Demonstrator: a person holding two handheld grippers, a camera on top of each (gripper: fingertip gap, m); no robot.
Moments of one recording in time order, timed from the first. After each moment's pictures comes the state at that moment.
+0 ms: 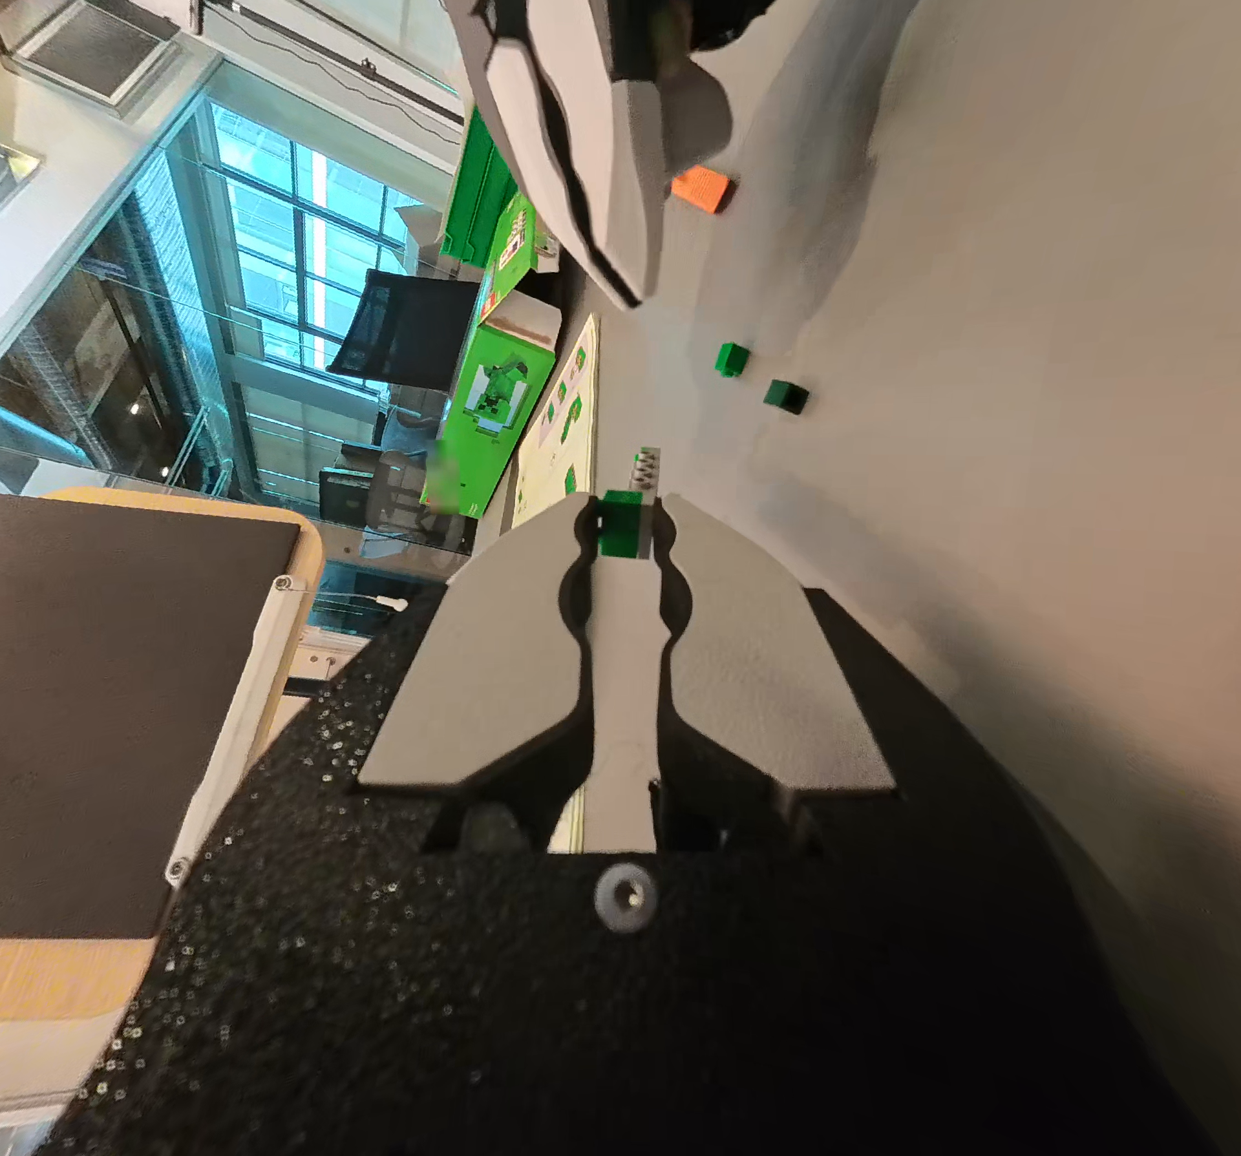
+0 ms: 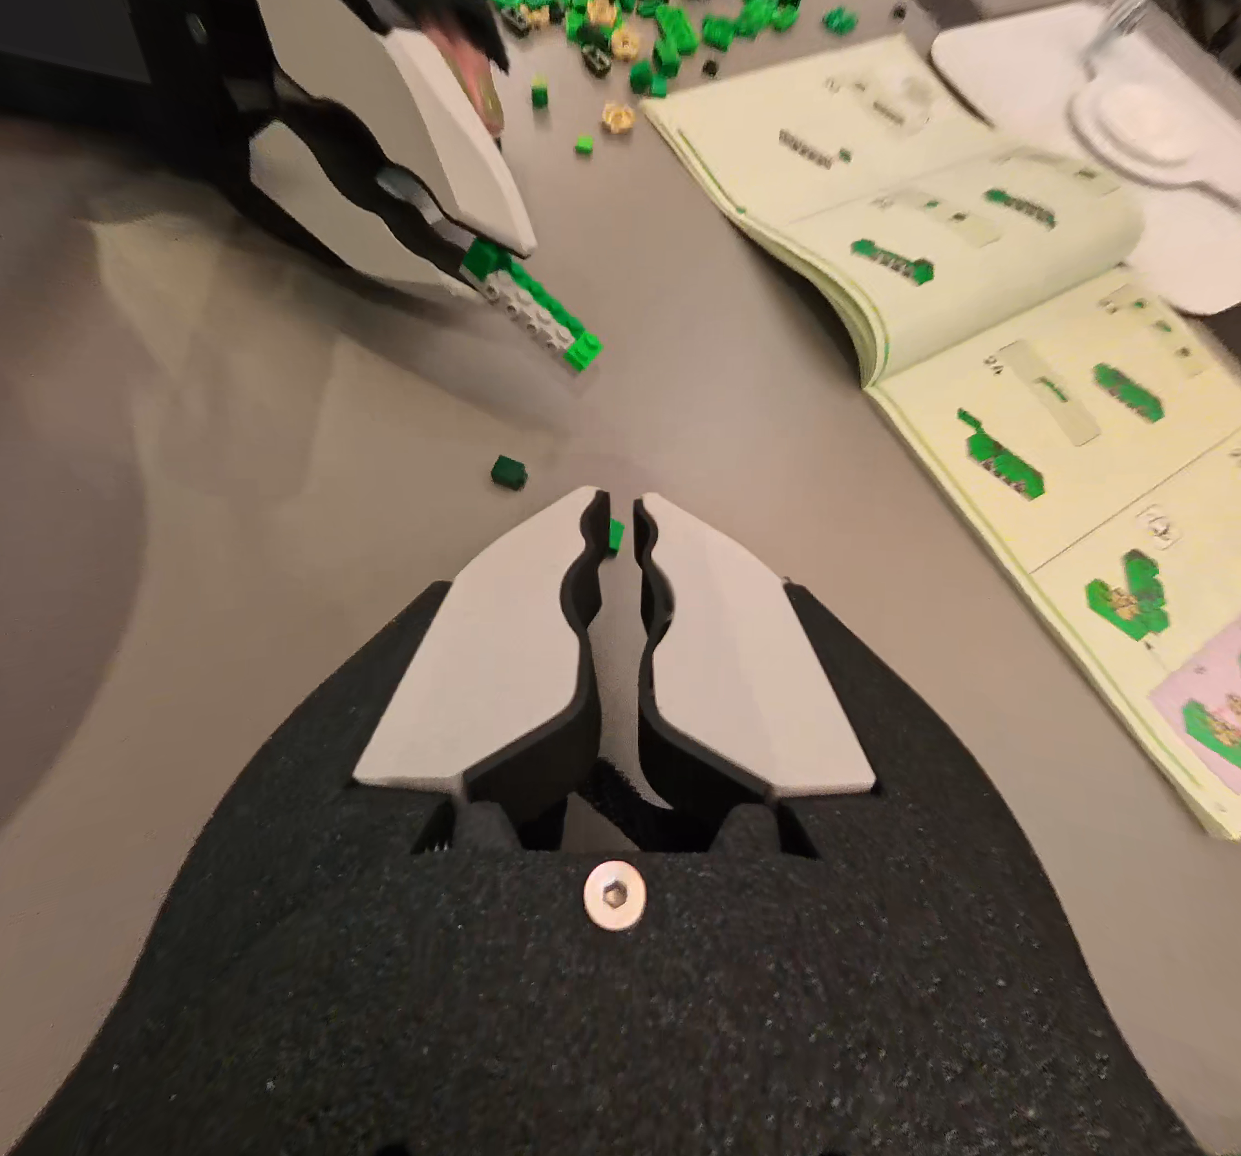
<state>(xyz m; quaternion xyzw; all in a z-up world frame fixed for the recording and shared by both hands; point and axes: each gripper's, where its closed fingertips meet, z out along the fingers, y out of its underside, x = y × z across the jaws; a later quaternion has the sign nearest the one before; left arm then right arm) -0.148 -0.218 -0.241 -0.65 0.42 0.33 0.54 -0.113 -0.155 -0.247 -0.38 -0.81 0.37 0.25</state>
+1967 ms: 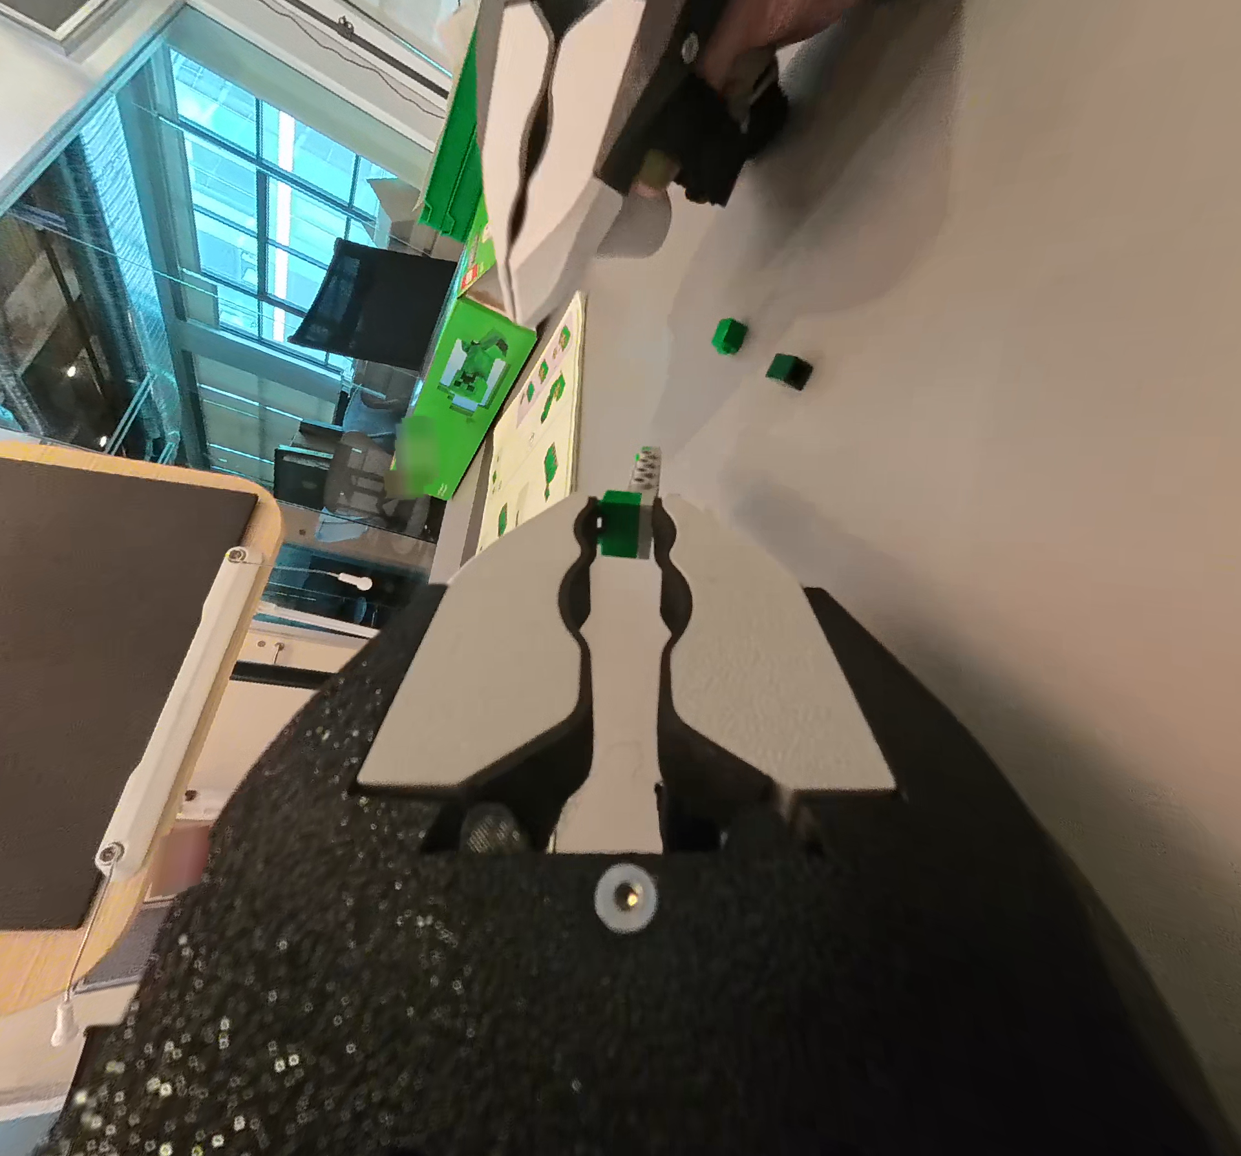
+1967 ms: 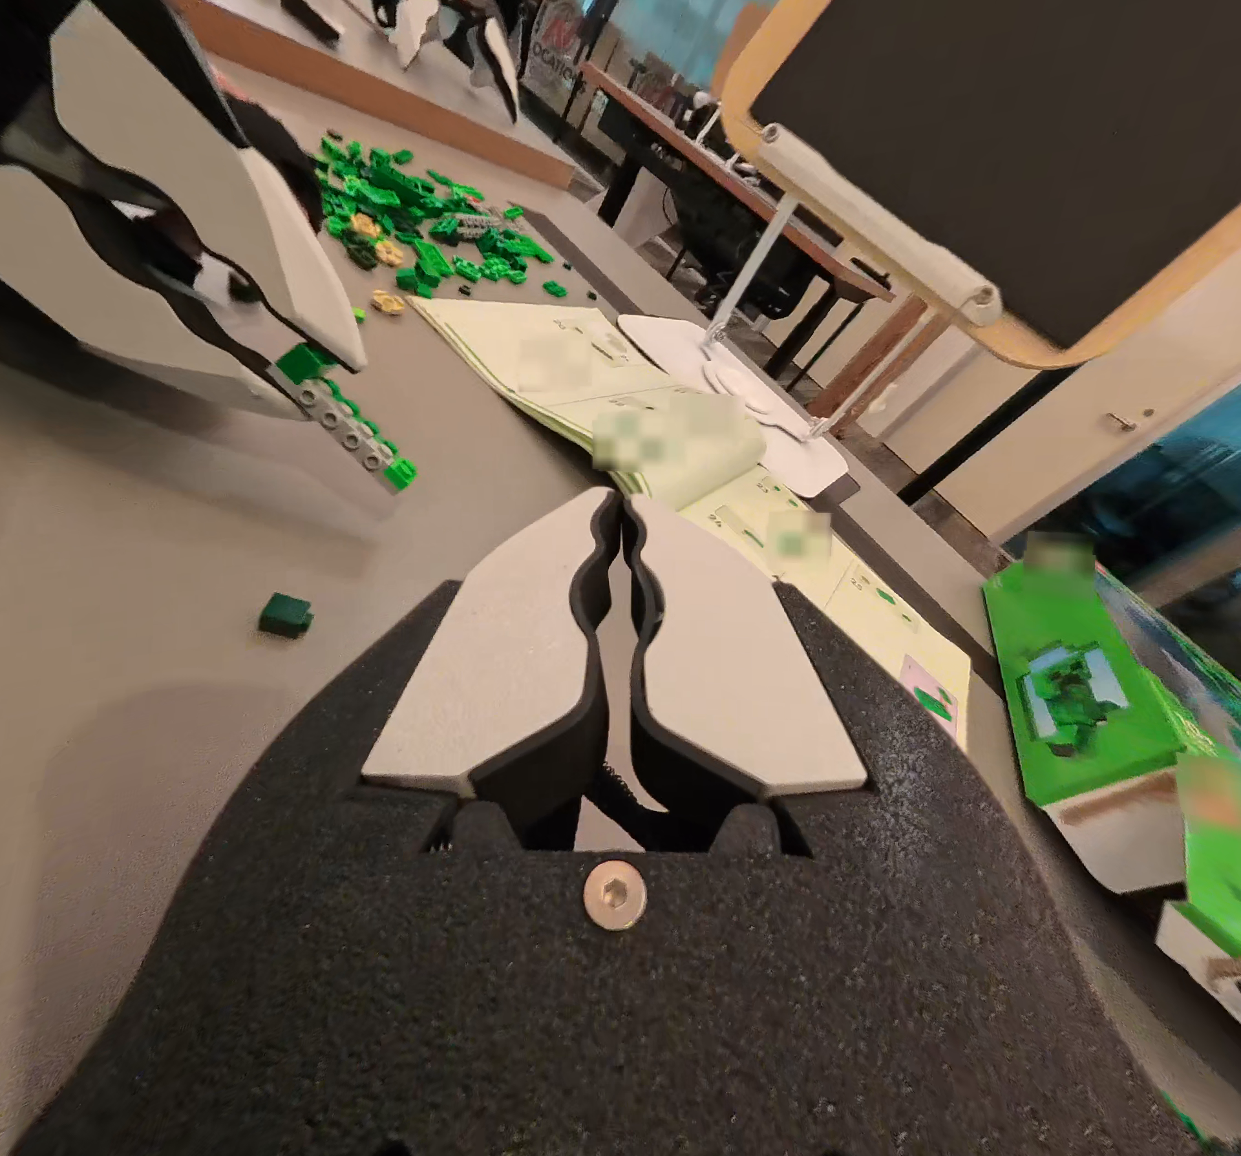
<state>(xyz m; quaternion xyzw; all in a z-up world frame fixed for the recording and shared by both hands) -0.157 -0.219 -0.247 -0.67 0.41 0.30 0.54 -0.153 -0.137 -0.219 -0.32 -0.69 0.37 0.54</state>
